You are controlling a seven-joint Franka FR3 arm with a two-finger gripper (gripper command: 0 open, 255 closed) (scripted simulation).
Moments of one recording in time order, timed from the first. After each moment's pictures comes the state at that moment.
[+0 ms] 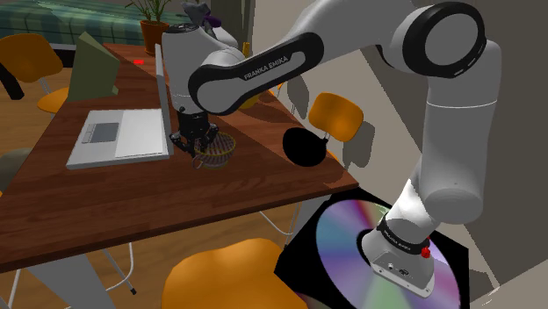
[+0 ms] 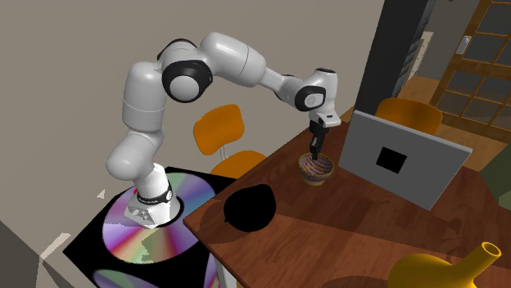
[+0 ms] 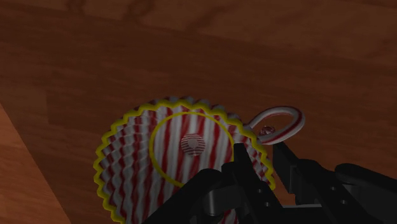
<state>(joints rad) 0.16 0.40 0.35 -1.74 -0.30 2.10 0.91</state>
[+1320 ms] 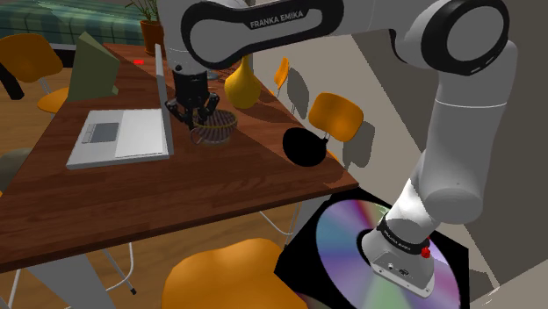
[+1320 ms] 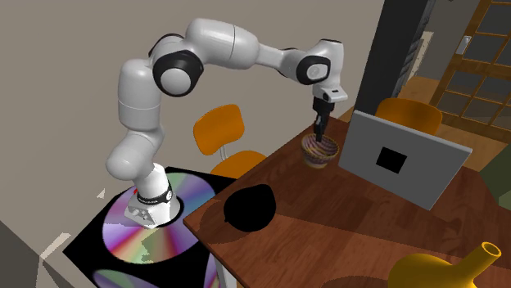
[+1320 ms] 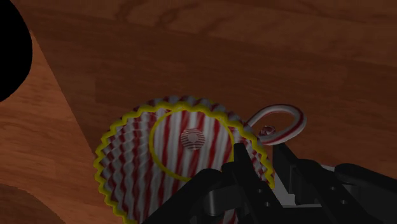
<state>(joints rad) 0.16 0.33 0.37 -1.60 -0.25 1.90 0.86</state>
